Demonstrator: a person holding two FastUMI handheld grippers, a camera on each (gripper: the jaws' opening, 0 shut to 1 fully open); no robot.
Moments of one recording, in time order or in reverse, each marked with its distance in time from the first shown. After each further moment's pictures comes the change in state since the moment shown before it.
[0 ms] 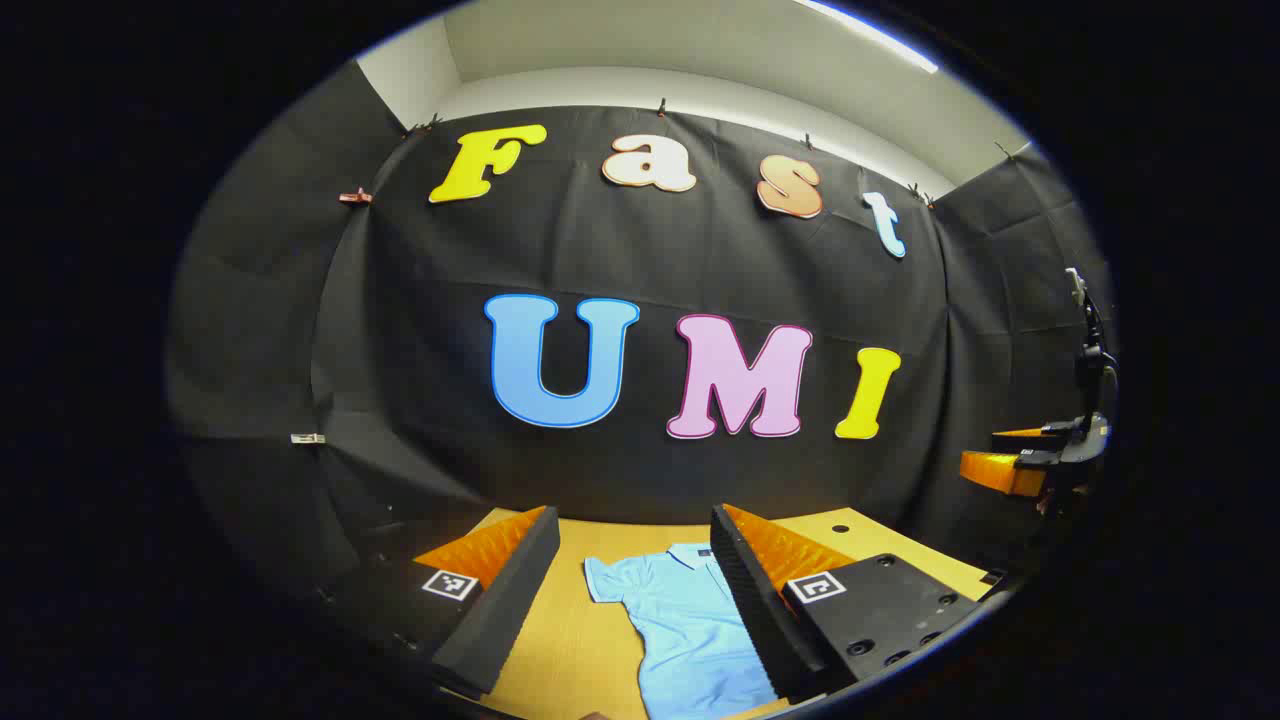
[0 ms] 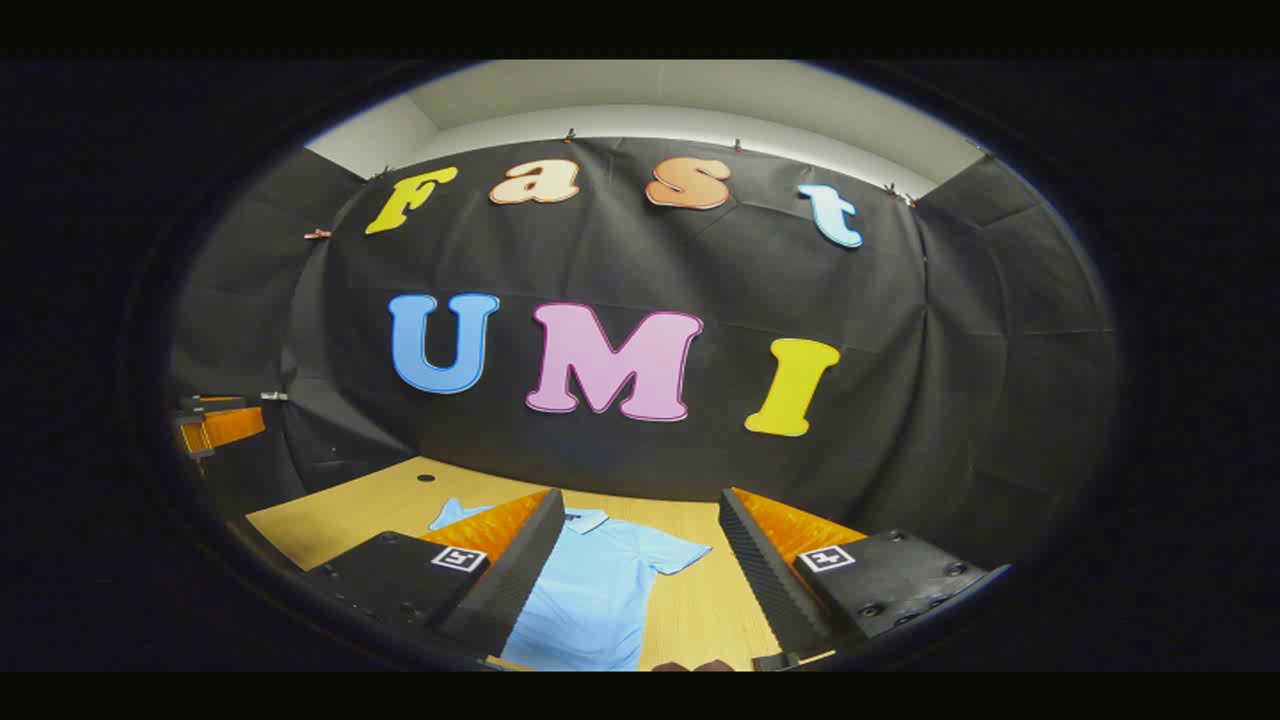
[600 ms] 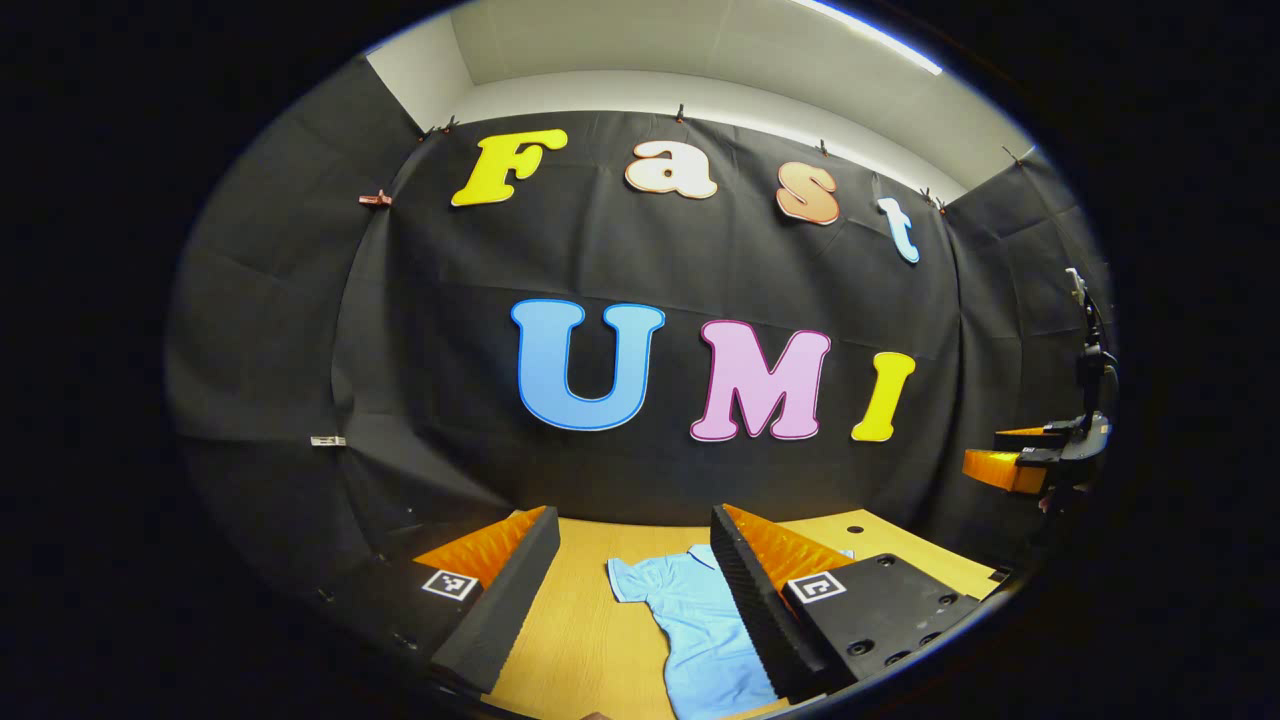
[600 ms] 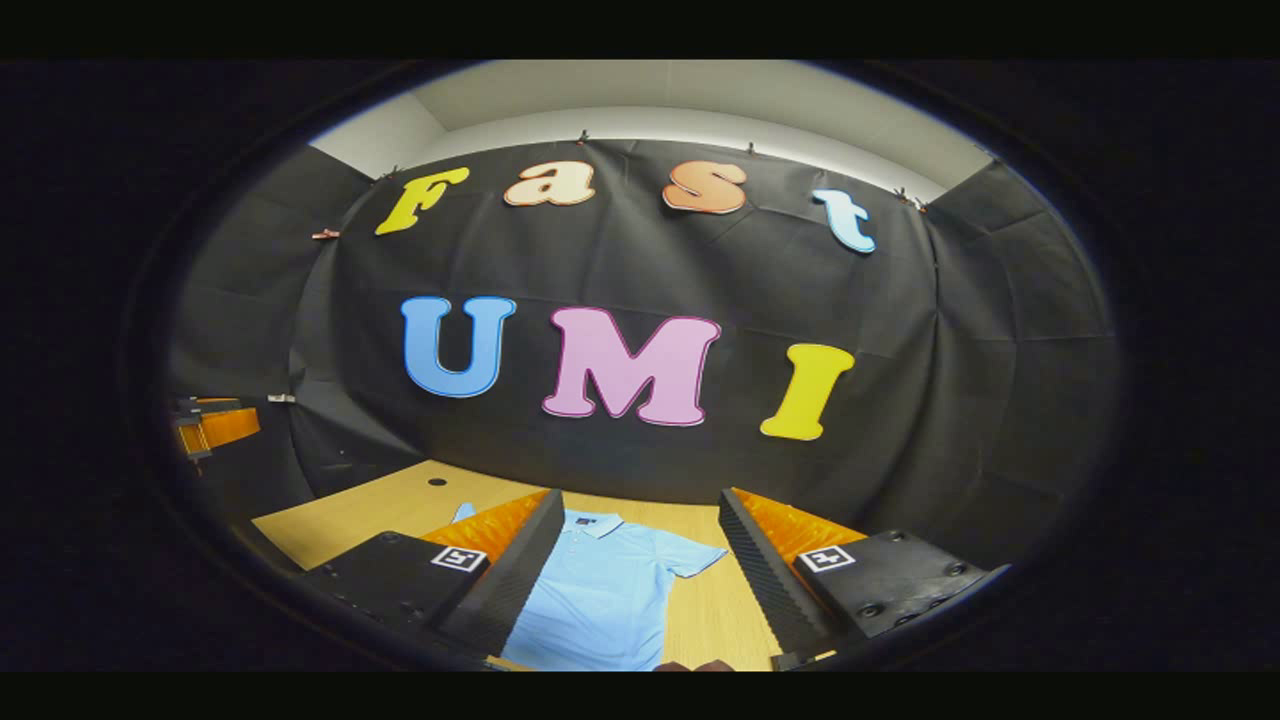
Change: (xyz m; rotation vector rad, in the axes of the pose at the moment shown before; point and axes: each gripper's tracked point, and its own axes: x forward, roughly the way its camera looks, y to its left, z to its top) left arm -0.013 0.032 0.005 -0.006 -0.012 0.032; right arm 0.001 0.033 0.008 -0.005 -0.004 0.021
